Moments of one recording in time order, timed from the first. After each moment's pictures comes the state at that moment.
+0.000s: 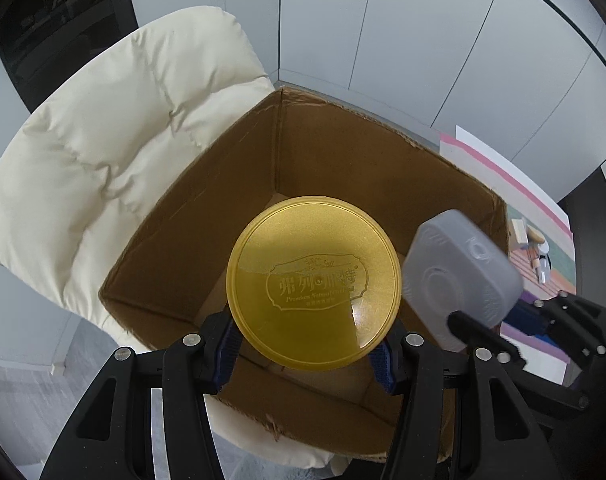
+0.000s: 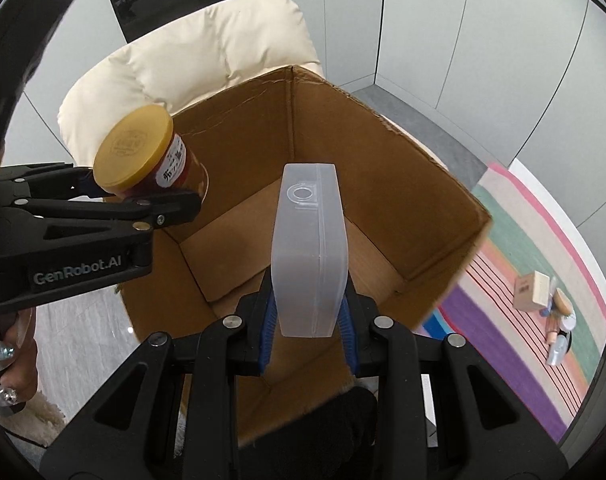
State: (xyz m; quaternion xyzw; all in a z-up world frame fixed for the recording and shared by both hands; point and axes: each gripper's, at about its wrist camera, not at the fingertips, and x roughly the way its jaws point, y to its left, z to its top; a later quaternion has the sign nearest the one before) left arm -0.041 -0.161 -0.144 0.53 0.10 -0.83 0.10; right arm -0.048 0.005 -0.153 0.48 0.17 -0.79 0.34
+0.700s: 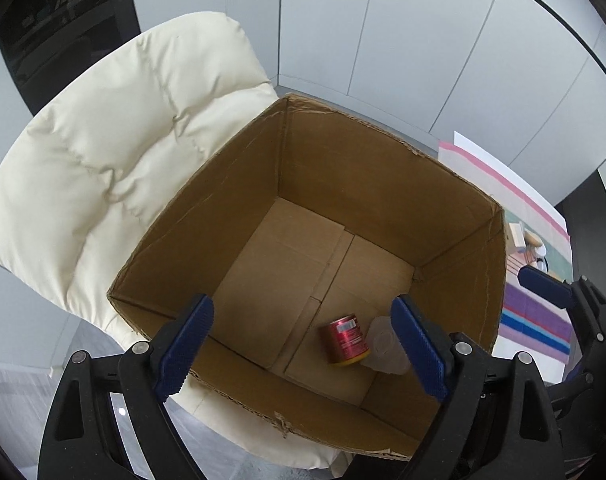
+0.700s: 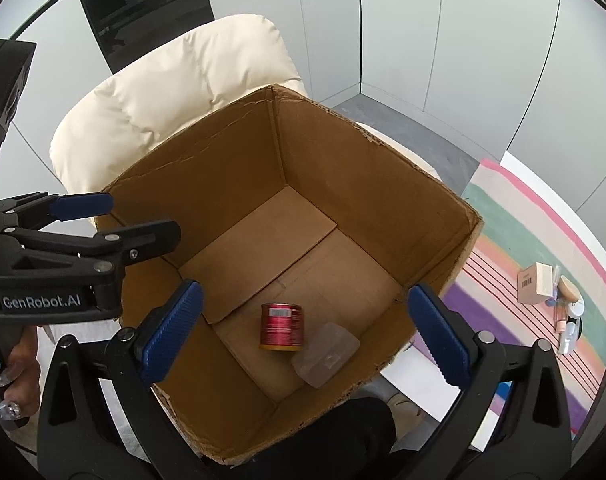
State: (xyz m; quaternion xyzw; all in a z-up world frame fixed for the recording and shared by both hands) left arm -0.035 -0.164 -0.138 0.53 0.10 -0.84 0.10; right arm -0.052 0.016 -0.146 0.47 0.12 -0.81 0.32
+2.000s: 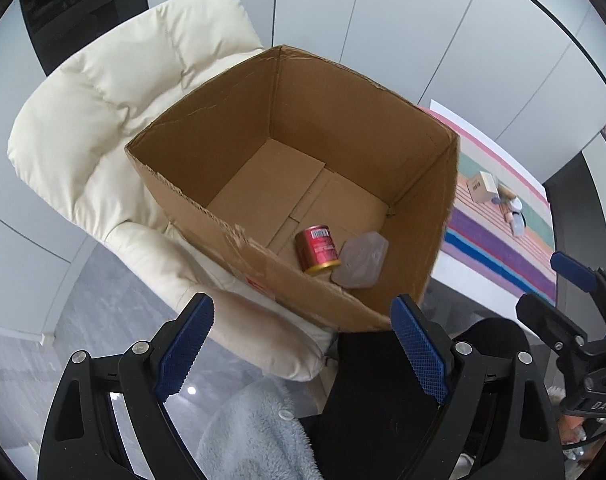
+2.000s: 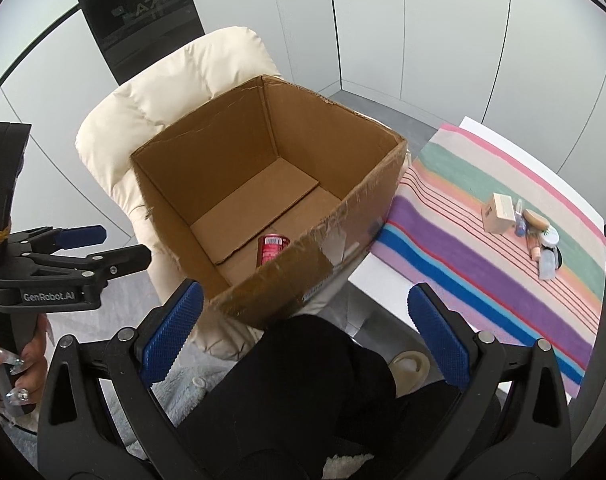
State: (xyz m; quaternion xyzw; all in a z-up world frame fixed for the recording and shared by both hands) left arm 0.073 -0.118 -0.133 0.54 0.12 -0.83 0.09; right arm 0.030 0.114 -0.118 0.47 0.08 -0.82 0.30
